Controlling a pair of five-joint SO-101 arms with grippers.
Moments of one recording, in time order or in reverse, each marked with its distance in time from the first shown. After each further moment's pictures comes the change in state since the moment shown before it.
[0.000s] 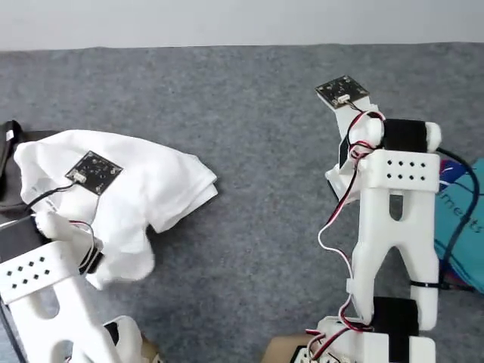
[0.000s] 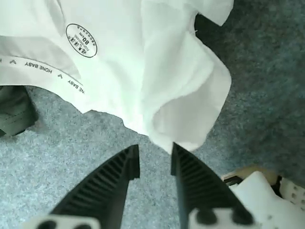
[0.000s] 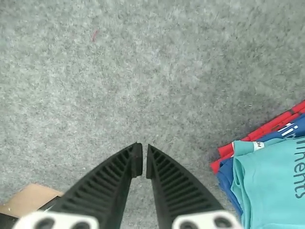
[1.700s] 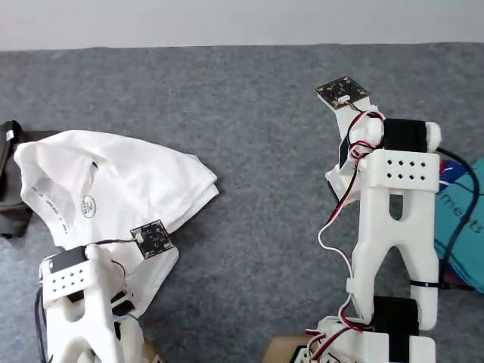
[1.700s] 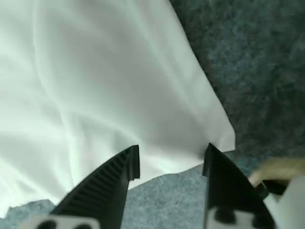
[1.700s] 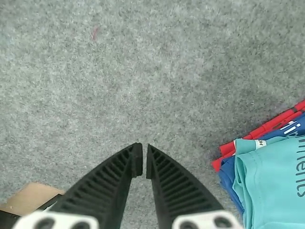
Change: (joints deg) left arm 3.3 -0.1 37.8 -28.3 -27.3; right arm 0.0 0.2 0.0 0.4 0.0
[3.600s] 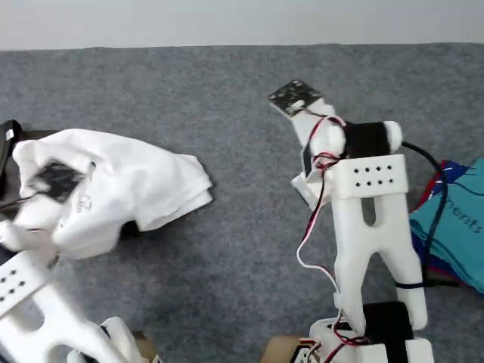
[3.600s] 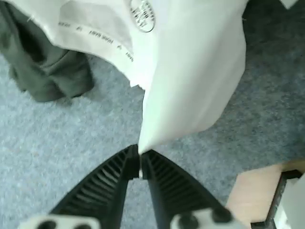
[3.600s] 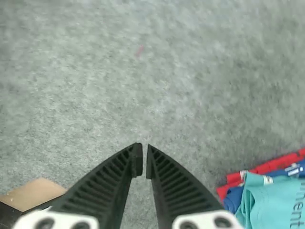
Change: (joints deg) left arm -22.9 -0.4 -41.1 23.0 14.3; right arm -13.1 -2.2 0.0 -0.2 0.0
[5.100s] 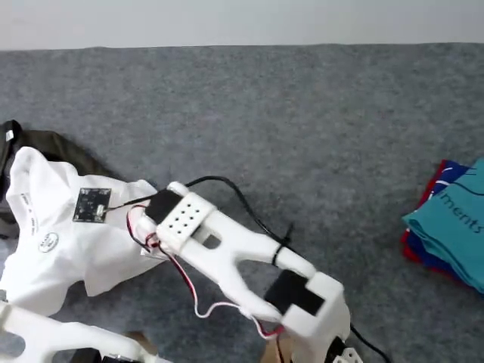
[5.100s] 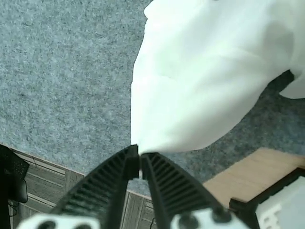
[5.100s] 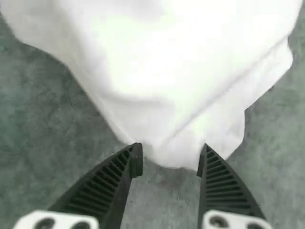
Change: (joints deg) left arm -28.4 0.0 6.2 -4.7 3.4; right arm -45.5 32.5 -3.8 -32.4 0.0
